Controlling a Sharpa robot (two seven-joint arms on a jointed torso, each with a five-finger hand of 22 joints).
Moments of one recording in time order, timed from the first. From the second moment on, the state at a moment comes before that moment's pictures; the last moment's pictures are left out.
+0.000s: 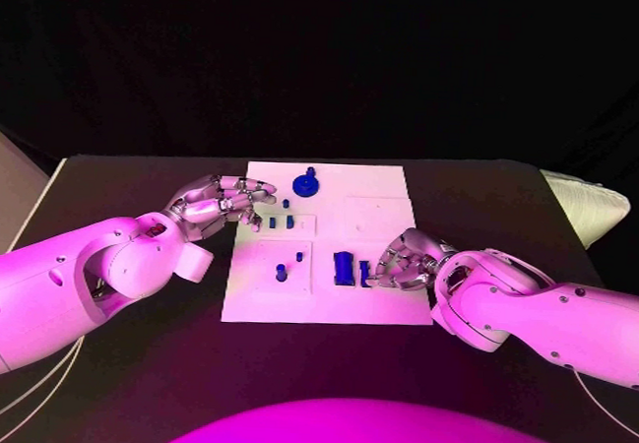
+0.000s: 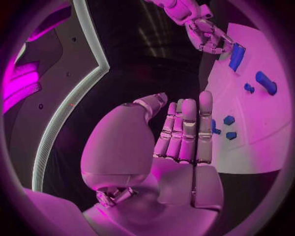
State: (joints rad) left arm 0.81 -0.93 0.33 1.54 -0.24 -0.01 0.21; left_hand 1.37 -0.18 0.52 0.11 0.17 0.89 0.19 0.26 0.29 0.94 0.13 0.45 0.11 0.98 0.06 1.28 0.42 0.17 0.92 0.16 0.90 0.79; right arm 1.06 -0.90 -0.13 1.75 -1.22 -0.46 -0.50; right_hand 1.33 -0.21 0.16 0.28 0.11 1.09 0.06 0.37 0.48 1.46 -0.01 1.53 1.31 1.46 -0.07 1.57 1.31 0.02 1.47 0.04 1.50 1.31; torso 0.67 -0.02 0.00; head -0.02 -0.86
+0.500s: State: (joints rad) left arm 0.81 -0.93 0.33 1.54 -0.24 -0.01 0.21; left_hand 1.37 -0.18 0.52 0.11 0.17 0.89 0.19 0.26 0.29 0.94 0.13 0.45 0.11 0.98 0.06 1.28 0.42 0.17 0.92 0.16 0.90 0.79; right arm 1.05 -0.87 -0.13 1.72 -1.29 -0.46 -0.52; right_hand 1.34 -0.20 0.15 0.29 0.12 1.09 0.05 0.38 0.48 1.47 -0.01 1.53 1.31 1.46 -0.07 1.57 1.31 0.02 1.47 0.04 1.50 1.31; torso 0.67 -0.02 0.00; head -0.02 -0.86
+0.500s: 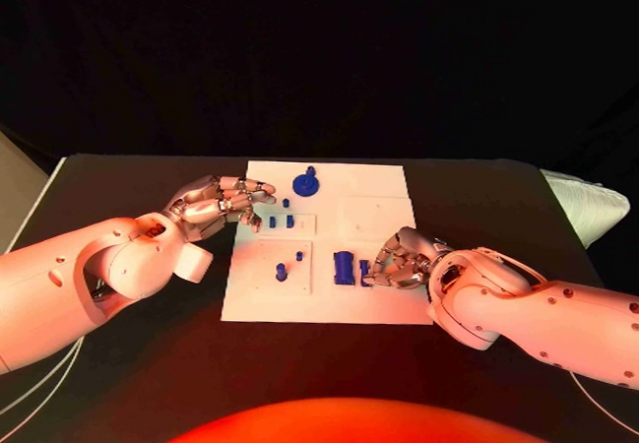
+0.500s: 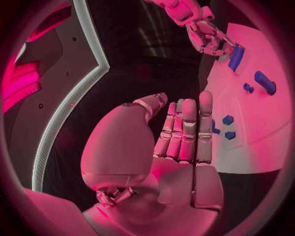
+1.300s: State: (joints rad) left arm 0.81 -0.92 0.32 1.50 -0.23 -0.01 0.22; left_hand 1.37 -0.18 0.52 0.11 0.17 0.89 0.19 0.26 0.29 0.94 0.13 0.45 0.11 0.98 0.06 1.28 0.42 0.17 0.92 0.16 0.90 0.79; right arm 1.06 -0.90 -0.13 1.70 -1.12 -0.63 -0.35; right_hand 1.30 -0.18 0.08 0.29 0.24 1.01 0.10 0.32 0.45 1.46 0.01 1.44 1.31 1.47 -0.06 1.54 1.31 0.05 1.47 0.04 1.27 1.31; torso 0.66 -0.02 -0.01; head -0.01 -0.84
